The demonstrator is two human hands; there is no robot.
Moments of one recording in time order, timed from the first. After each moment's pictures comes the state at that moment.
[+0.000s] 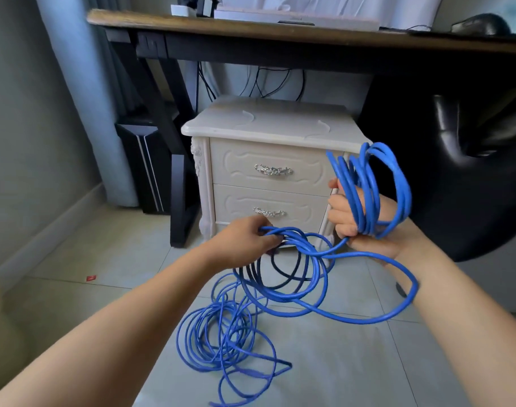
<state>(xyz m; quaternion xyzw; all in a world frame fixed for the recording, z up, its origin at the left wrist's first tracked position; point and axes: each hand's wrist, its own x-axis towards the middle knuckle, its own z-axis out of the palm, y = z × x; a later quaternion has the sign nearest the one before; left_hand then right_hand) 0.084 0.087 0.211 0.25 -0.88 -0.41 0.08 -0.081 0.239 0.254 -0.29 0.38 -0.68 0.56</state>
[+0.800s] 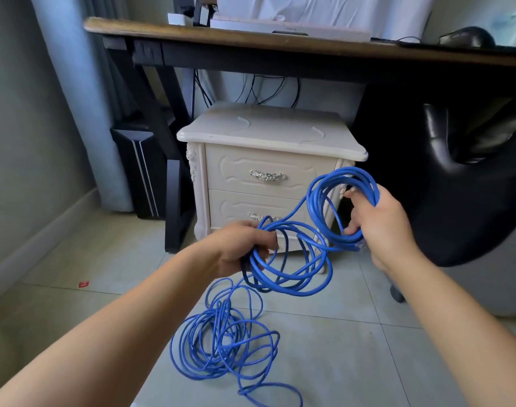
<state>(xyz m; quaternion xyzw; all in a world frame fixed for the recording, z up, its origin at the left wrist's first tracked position) 0.076 0.089 0.214 0.27 -0.61 -0.74 0.03 -0.071 0.245 0.251 -0.23 0.76 -0.61 0.07</state>
